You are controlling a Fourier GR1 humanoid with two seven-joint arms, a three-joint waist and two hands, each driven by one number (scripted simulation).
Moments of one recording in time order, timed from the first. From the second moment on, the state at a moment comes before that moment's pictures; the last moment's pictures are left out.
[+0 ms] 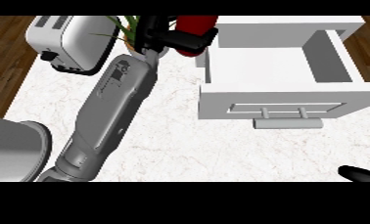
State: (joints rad) left arm -0.95 0.01 -0.09 -0.96 0.21 0.28 0.06; right arm 0.06 -0.11 -0.33 -2.25 -0.09 0.08 0.34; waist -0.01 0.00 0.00
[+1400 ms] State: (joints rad) left arm -1.55 0.00 -0.25 -0.44 0.40 0.48 0.14; right arm -0.03 -0.14 -0.32 -2.23 -0.09 0.07 0.36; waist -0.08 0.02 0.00
